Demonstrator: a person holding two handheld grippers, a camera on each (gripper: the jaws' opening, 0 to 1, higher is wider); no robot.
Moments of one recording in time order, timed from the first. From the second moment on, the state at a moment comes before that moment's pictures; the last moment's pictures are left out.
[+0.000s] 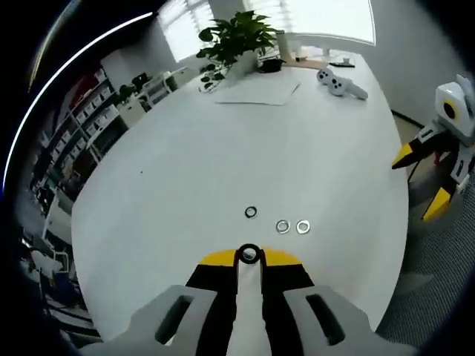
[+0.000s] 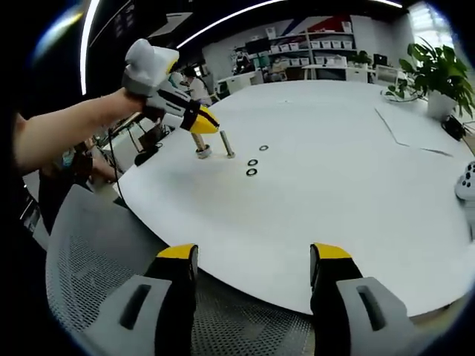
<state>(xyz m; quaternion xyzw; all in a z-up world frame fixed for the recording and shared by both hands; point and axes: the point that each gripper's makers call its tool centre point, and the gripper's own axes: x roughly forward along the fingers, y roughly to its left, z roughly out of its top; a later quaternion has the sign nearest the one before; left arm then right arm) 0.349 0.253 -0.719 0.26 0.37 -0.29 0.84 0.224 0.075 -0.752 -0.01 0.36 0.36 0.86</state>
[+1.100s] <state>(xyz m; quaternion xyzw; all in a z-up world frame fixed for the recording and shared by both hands) 0.363 0.257 -0.735 0.27 0.40 -0.30 0.83 0.223 0.075 -0.754 -0.01 0.36 0.36 0.86</state>
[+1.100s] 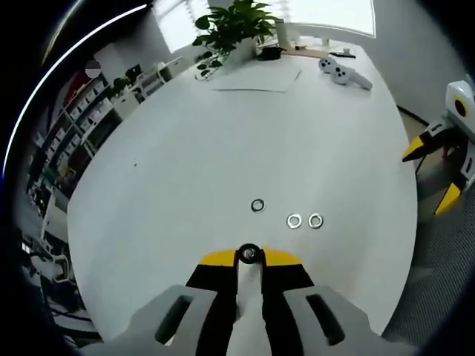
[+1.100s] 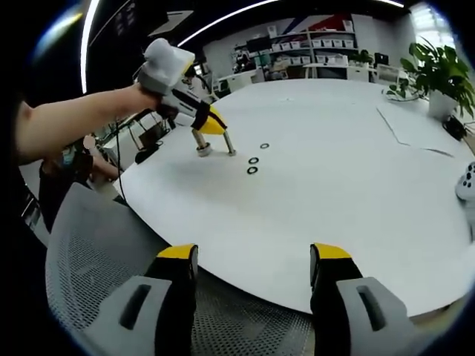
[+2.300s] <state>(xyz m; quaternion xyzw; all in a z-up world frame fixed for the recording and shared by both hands) 0.358 0.249 -0.783 0.31 0.49 -0.35 0.73 0.223 0.076 -0.753 -0.01 0.36 0.36 0.86</state>
